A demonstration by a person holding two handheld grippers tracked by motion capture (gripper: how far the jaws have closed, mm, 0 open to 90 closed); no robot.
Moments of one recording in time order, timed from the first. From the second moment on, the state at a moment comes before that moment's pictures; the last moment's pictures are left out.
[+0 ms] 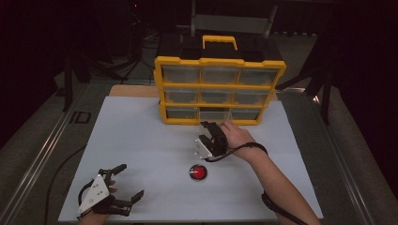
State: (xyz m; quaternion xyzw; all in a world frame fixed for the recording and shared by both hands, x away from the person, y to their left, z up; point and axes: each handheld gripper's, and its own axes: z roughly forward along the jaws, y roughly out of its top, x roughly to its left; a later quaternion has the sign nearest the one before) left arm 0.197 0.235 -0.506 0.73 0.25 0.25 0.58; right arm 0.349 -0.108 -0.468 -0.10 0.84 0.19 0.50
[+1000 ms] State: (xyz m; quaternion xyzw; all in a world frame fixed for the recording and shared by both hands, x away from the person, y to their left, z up) left arm 0.197 0.234 -0.506 0.73 0.25 0.25 0.58; right arm 0.360 -0.134 -0.426 0.16 0.85 0.37 0.33
